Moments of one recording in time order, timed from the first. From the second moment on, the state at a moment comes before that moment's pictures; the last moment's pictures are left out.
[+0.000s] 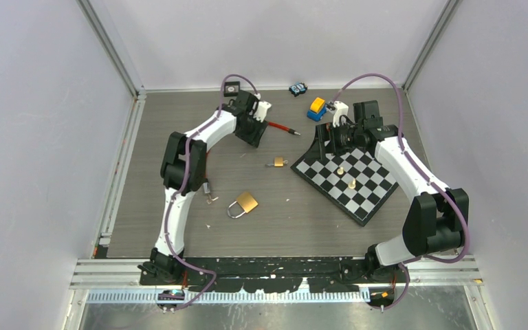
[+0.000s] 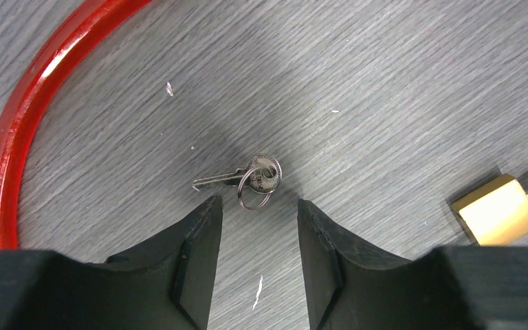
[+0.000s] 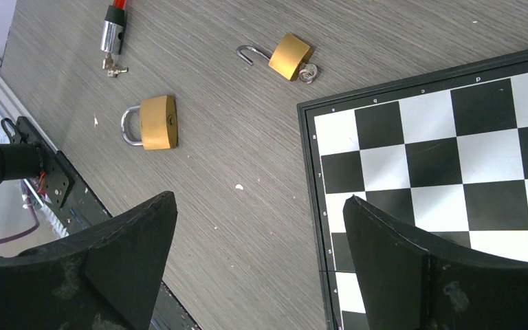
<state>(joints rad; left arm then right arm) -0.43 2.30 1.89 -0.62 0.16 0.16 0.17 1.47 1.16 -0.55 -0.66 -0.01</state>
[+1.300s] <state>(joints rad) -0.43 2.11 1.68 -0.65 0.35 0.27 0.17 1.48 1.16 -0.55 -0.70 -0.02</state>
